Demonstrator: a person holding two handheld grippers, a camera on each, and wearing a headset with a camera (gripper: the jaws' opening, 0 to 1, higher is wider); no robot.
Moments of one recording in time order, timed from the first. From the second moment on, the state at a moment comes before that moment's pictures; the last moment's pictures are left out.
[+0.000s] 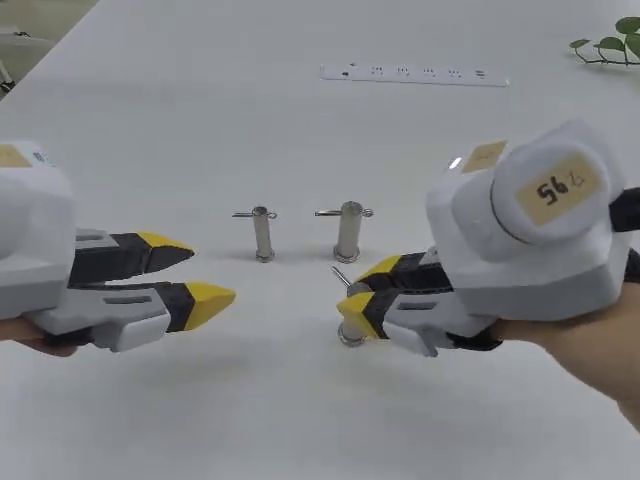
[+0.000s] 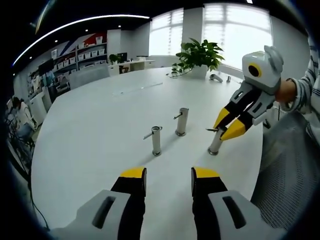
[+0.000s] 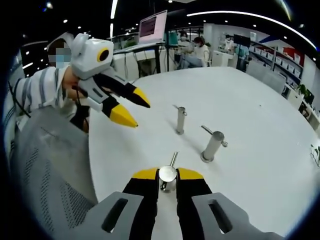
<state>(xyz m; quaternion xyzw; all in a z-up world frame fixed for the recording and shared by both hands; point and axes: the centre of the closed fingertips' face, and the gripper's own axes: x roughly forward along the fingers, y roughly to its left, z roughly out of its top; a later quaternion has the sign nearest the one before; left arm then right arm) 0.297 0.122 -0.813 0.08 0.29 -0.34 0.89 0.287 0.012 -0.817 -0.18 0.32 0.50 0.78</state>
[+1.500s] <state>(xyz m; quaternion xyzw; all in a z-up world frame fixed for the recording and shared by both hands) 0.282 0.126 -0.804 0.04 0.29 -0.33 0.90 0.362 -0.060 -0.810 -0.34 0.24 0.67 0.61</state>
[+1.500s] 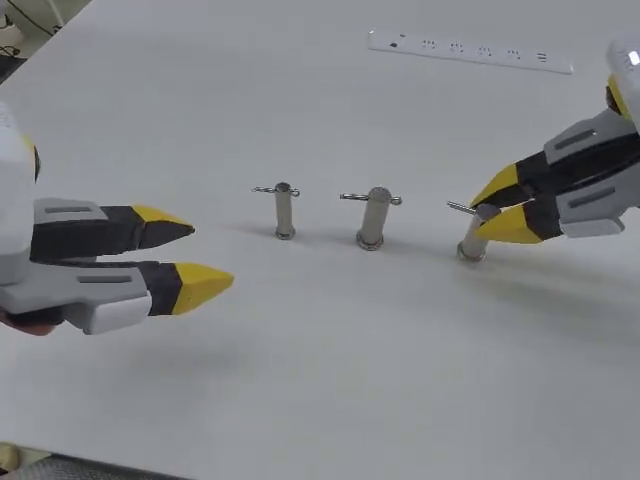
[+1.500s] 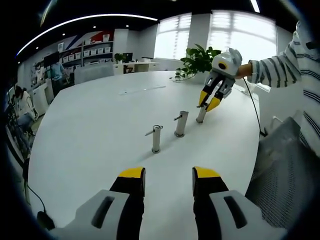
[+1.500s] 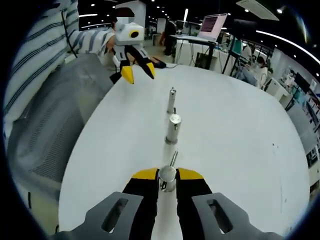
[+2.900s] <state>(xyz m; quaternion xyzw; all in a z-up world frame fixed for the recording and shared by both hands) 0.277 0.139 -0.807 0.03 0.30 -0.31 0.90 0.363 -0.062 -0.818 -0.42 0.22 0.73 0.49</state>
